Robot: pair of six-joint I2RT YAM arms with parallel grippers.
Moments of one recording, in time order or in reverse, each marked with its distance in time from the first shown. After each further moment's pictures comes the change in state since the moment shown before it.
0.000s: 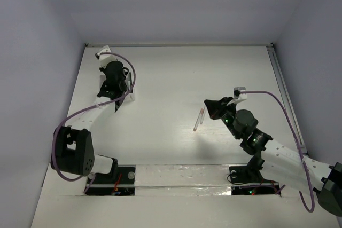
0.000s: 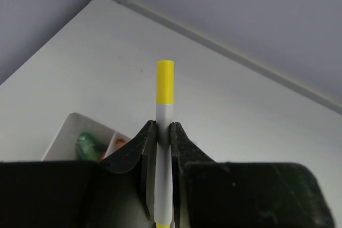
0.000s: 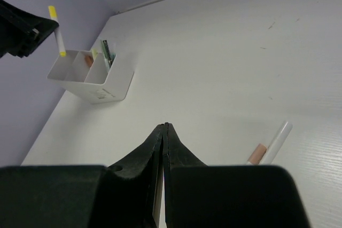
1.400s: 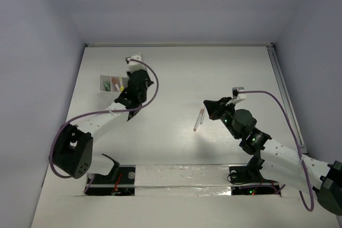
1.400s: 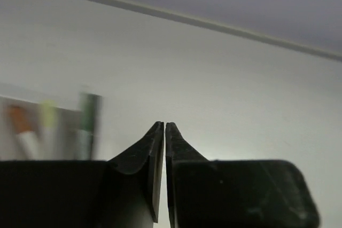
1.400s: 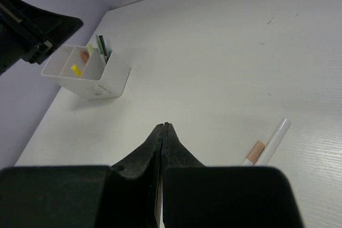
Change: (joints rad) left arm -0.225 0.009 -0.063 0.051 -0.025 0.032; right arm 0.000 0.021 0.000 0.000 -0.006 0.000
